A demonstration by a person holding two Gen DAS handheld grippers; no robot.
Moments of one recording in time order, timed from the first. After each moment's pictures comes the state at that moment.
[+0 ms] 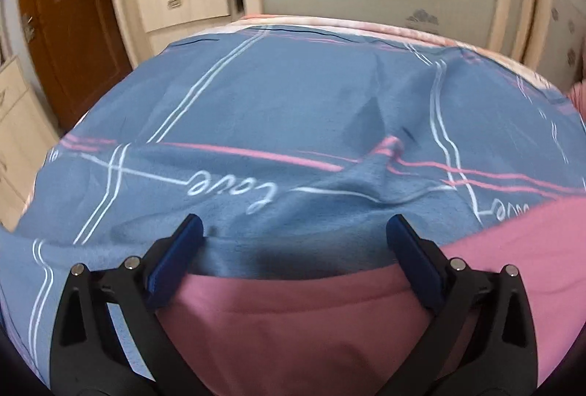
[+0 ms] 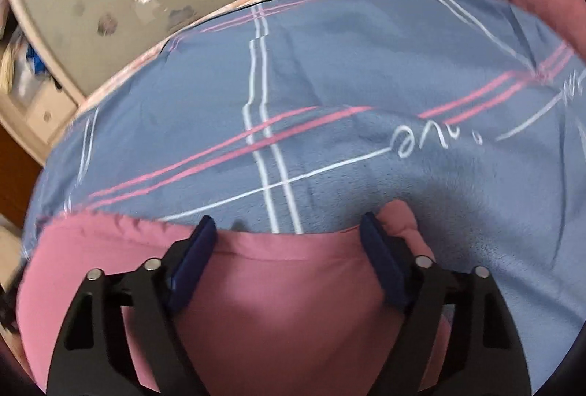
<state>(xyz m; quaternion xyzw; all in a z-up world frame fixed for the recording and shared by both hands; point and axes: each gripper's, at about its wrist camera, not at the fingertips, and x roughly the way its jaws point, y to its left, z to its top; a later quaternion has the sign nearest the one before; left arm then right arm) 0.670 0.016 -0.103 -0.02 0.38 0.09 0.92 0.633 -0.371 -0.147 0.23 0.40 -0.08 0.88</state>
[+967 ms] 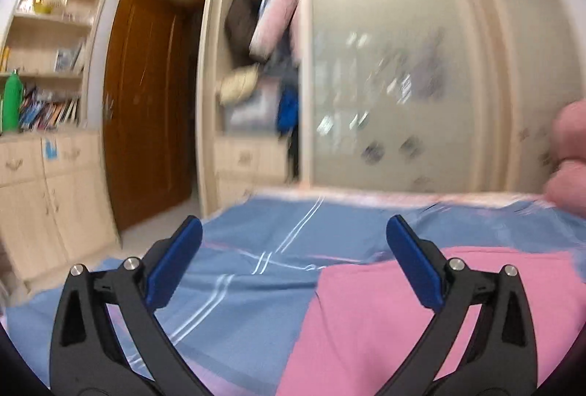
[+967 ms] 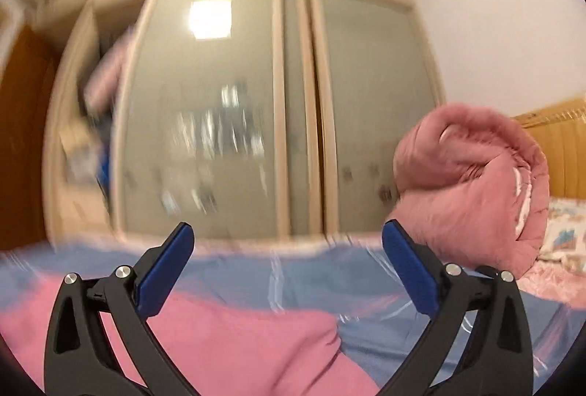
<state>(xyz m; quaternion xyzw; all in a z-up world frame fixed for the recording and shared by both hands) 0.350 0.022 0.043 0.00 0.04 0.12 0.99 0.282 -0.277 0.008 0.04 -0.12 -0.10 0.99</state>
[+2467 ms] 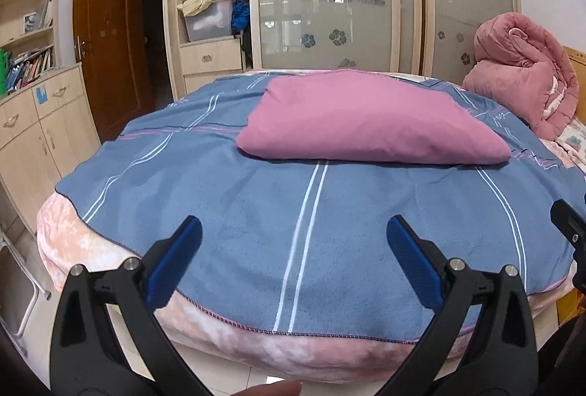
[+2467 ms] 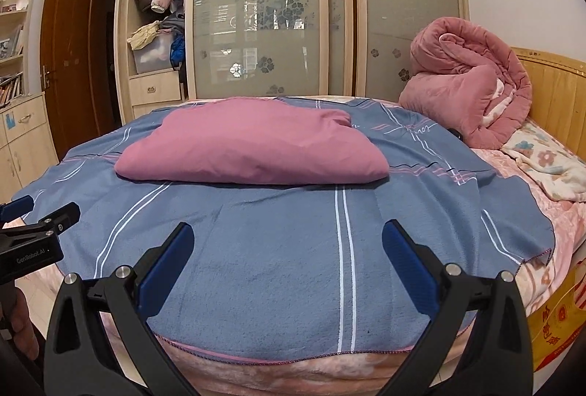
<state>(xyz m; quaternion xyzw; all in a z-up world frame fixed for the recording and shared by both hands) 0.063 -0.041 -0.038 0.01 0.26 0.03 0.97 0.047 -0.173 -0.068 0.01 0.21 -0.05 0.98</state>
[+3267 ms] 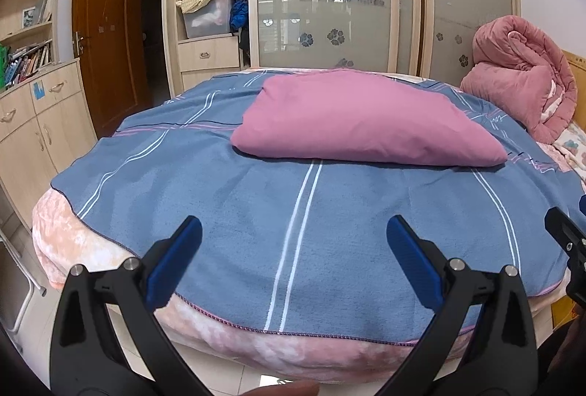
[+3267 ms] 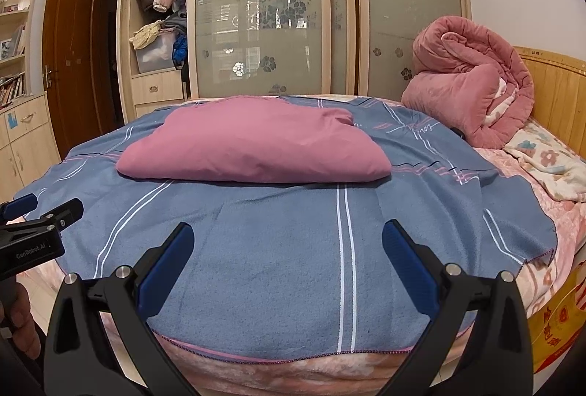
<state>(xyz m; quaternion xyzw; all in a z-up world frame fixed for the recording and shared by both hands) 0.066 -0.044 -0.040 0.00 0.26 0.03 0.96 0.048 -0.174 -0.067 0.02 0.21 -0.04 0.98</state>
